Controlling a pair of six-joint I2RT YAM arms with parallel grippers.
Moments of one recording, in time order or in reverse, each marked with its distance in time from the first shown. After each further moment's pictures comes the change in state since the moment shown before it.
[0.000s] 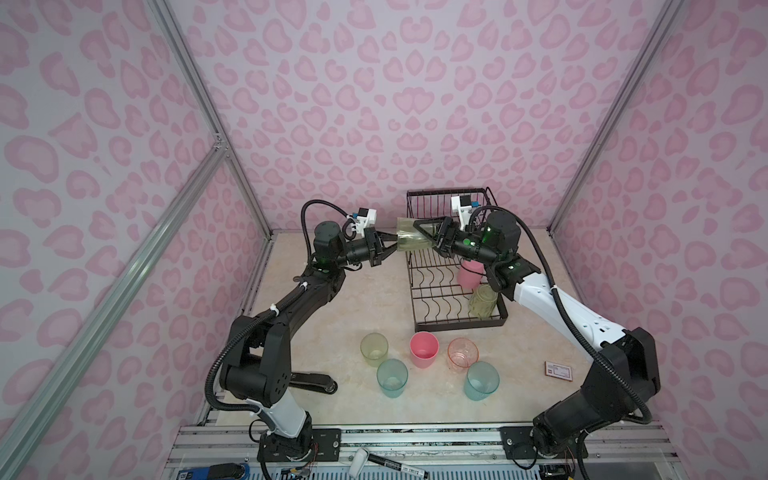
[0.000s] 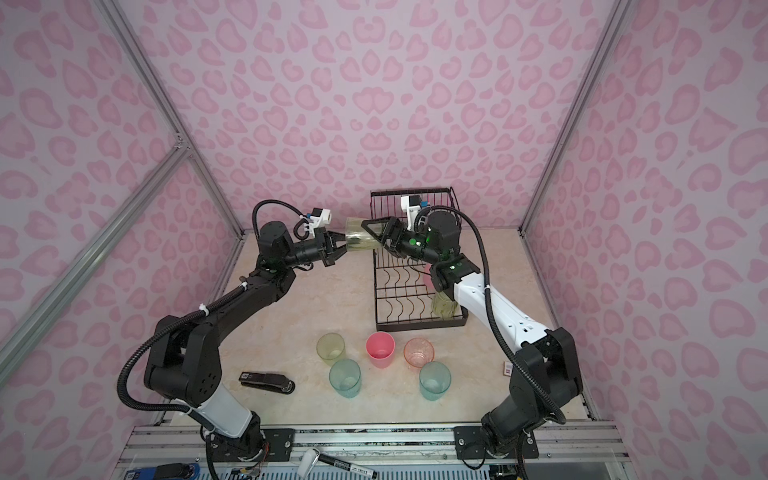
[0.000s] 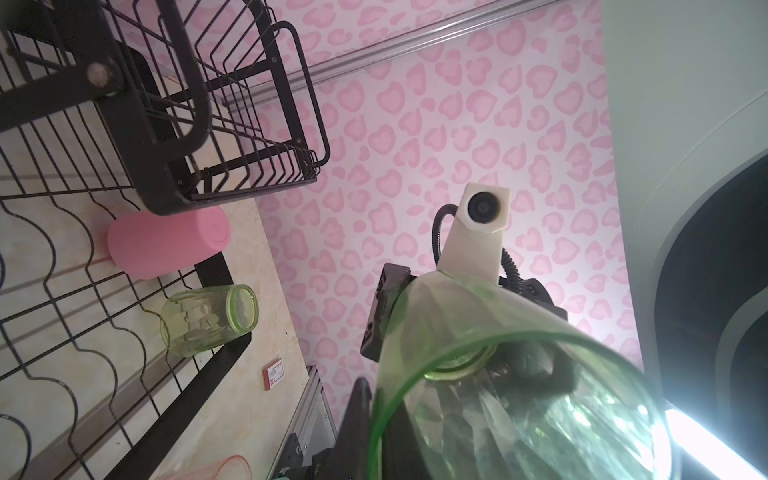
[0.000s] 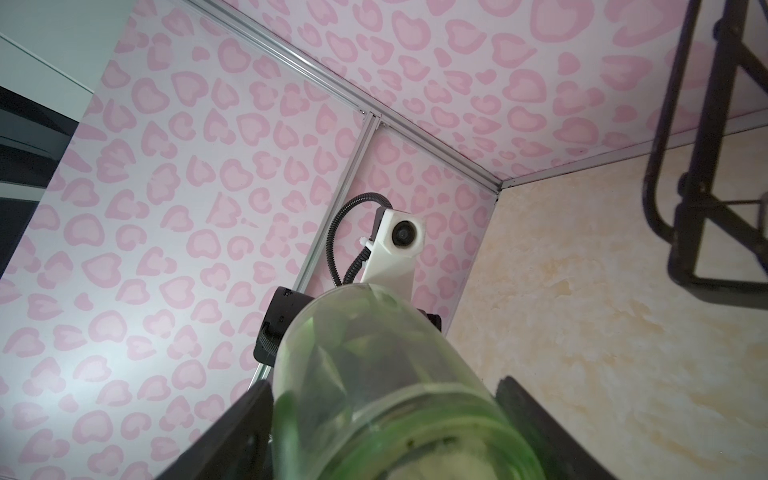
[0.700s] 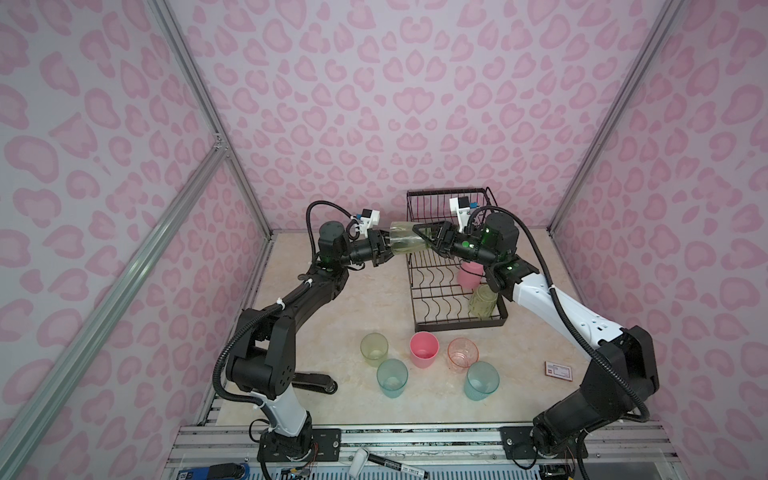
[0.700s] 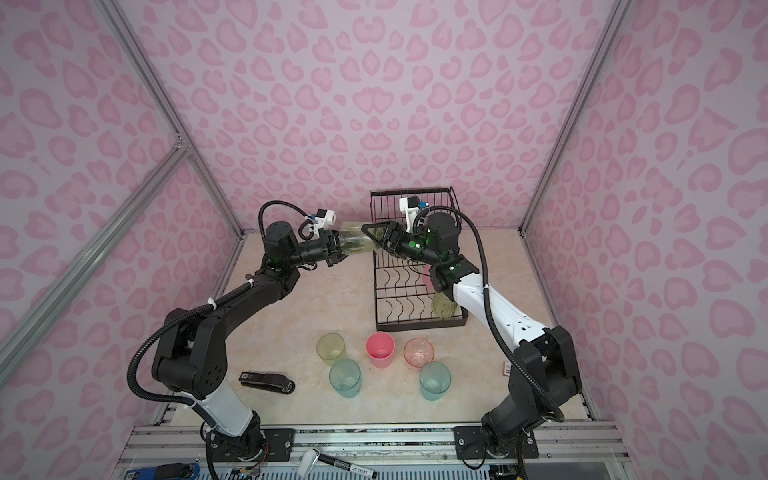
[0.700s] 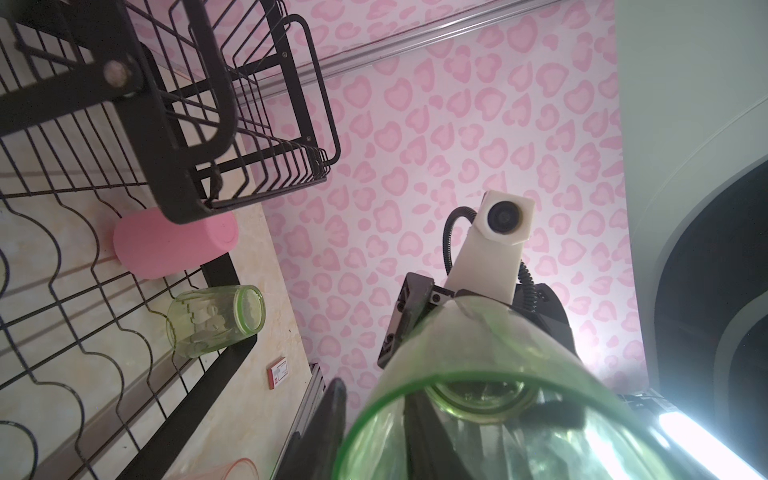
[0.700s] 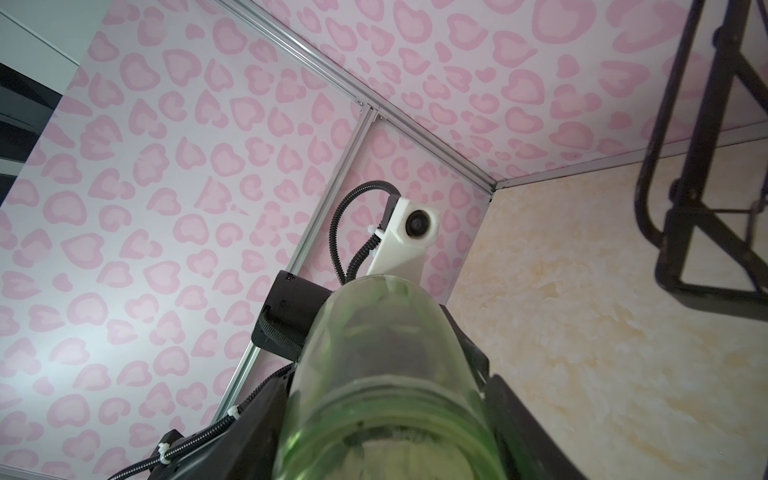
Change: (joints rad) left arm -0.004 0.048 0.020 0.013 0.003 0.002; right arm -0.008 0.004 -0.014 -0.006 -0.005 -0.075
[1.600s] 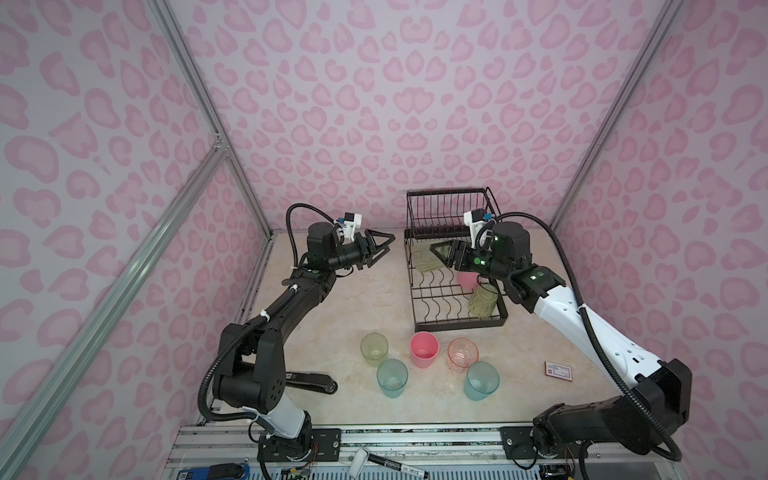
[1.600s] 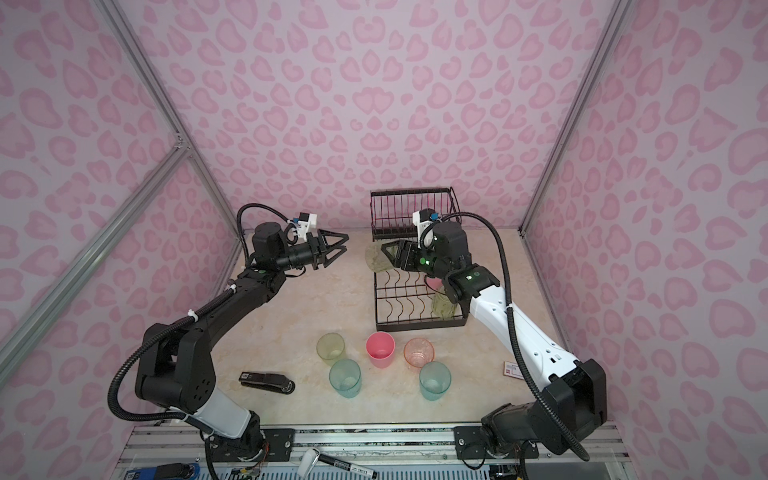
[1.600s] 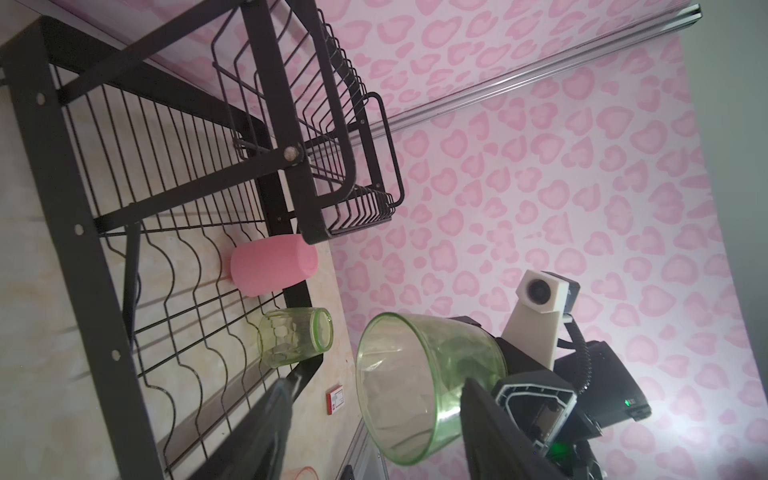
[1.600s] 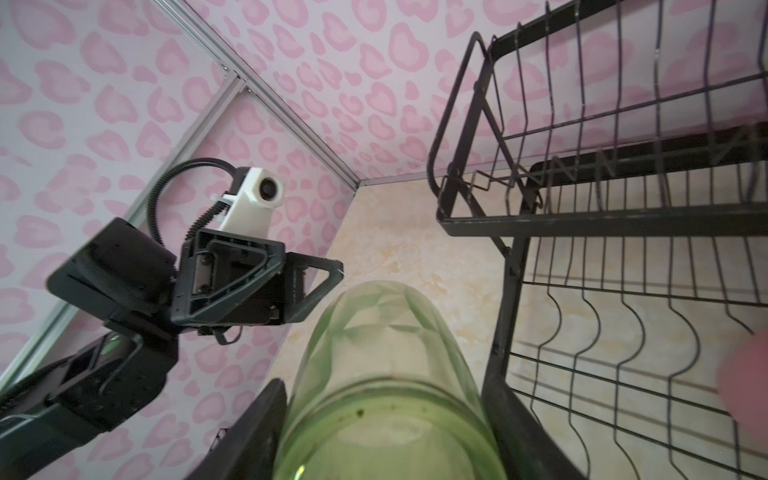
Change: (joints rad) left arm 0.068 -0.125 -0.030 -0.374 -0.161 0.306; right arm 0.007 -0.195 -0.050 -0.490 0.341 -0.430
